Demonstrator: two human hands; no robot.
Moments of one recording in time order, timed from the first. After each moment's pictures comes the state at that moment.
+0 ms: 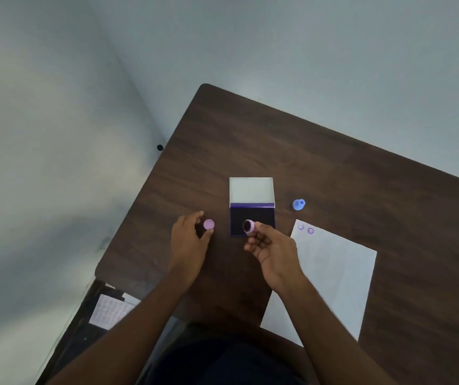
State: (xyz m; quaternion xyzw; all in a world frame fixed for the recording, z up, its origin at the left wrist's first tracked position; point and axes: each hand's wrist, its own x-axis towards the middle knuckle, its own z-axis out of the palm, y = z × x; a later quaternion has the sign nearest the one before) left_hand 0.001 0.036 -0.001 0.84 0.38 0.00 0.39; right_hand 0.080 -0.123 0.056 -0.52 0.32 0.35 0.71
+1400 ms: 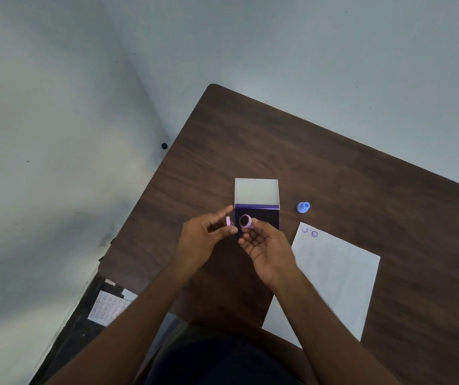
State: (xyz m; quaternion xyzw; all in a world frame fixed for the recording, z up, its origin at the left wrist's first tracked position) left_hand 0.016 0.036 0.043 0.77 0.27 -0.01 0.57; right_hand 0.080 -0.105 0.052 -0.46 0.34 0.38 0.73
